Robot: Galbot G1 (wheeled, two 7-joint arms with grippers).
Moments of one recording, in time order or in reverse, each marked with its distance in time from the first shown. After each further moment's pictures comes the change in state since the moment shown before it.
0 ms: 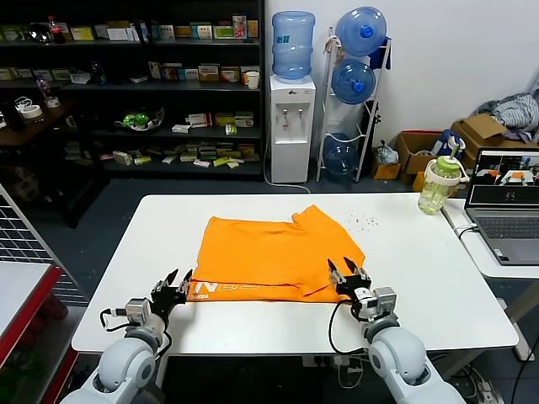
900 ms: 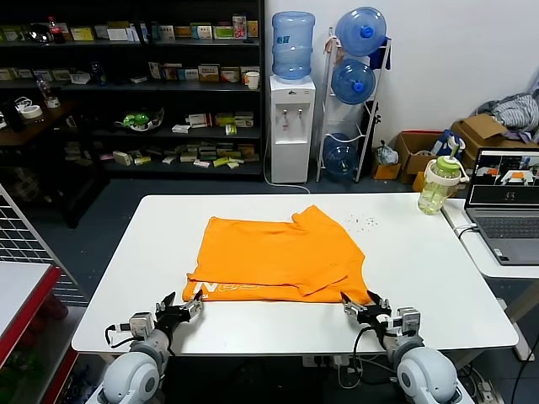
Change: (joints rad) left arm 0.022 -0.034 0.010 0.030 -0.069 0.041 -0.023; right arm -0.070 -0.046 0.058 -0.028 0.132 -0.110 -0.041
